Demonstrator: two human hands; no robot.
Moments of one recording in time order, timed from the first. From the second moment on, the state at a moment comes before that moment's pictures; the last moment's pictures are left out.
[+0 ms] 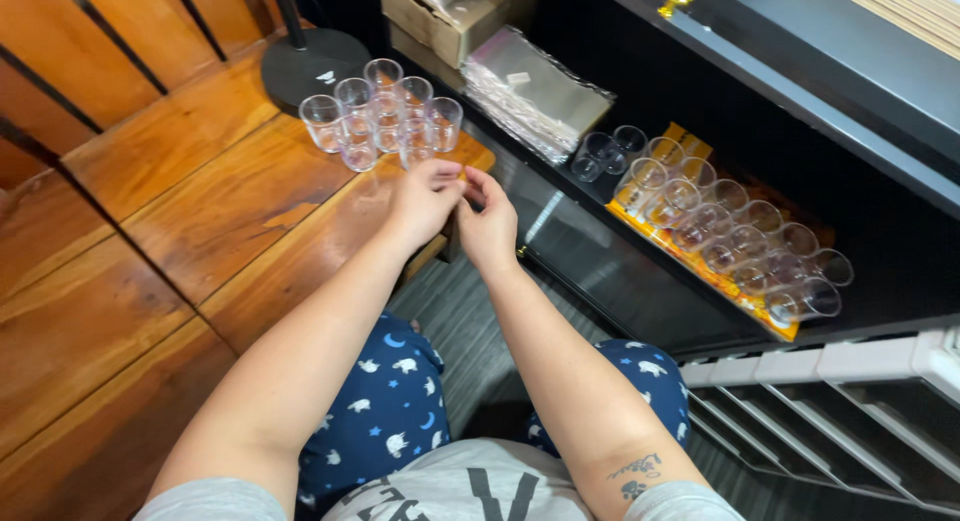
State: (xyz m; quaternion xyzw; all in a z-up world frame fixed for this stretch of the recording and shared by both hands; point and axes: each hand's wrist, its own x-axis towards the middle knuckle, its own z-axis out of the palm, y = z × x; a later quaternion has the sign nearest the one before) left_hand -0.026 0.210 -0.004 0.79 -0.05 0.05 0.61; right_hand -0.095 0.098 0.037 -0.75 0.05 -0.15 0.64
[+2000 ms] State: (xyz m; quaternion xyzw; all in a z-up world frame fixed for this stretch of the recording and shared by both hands) left_hand -0.048 0.057 0.290 0.70 -0.28 0.22 0.61; right_hand -0.104 -0.054 0.326 -0.78 0.02 -0.42 0.46
